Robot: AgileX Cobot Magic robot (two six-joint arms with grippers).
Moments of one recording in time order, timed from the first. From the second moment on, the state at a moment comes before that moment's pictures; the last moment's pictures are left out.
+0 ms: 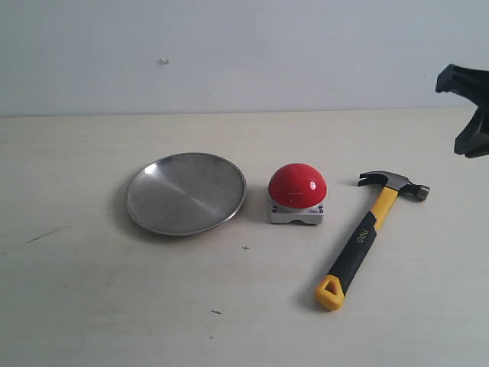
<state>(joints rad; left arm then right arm) -0.18 0.10 0.00 0.29 -0.04 -0.44 -0.15 1.42 -1.05 0.25 0.84 0.20</state>
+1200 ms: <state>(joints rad) -0.18 0.10 0.00 0.29 -0.04 -0.44 -0.15 1.66 -1.13 0.41 0.84 0.24</state>
